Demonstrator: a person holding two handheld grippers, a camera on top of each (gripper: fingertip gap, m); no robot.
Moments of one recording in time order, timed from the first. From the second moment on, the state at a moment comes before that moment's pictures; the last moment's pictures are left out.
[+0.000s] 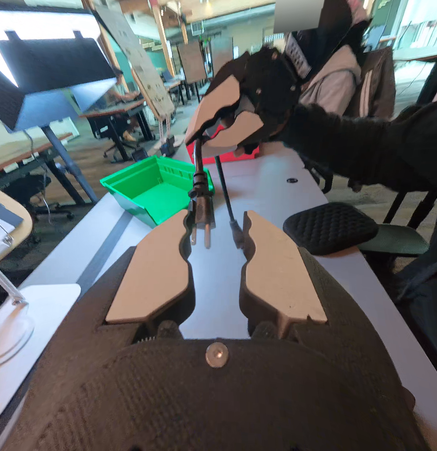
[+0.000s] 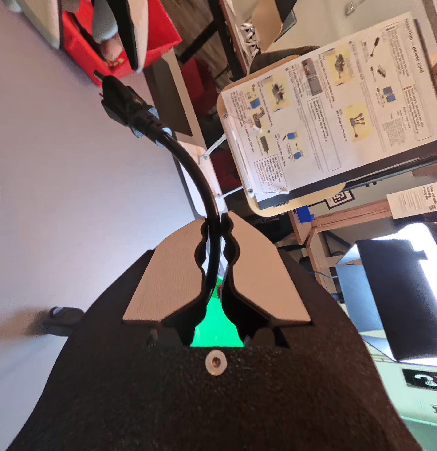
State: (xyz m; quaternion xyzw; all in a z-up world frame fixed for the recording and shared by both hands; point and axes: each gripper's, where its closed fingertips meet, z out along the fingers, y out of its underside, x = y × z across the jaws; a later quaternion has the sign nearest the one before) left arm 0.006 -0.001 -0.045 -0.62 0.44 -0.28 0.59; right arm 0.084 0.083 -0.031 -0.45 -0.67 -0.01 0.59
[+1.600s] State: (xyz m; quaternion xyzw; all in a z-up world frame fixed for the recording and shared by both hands) left arm 0.050 0.015 -0.153 -0.60 0.54 0.03 0.59; right arm 0.039 -0.001 -0.123 -0.56 -0.50 0.49 0.45
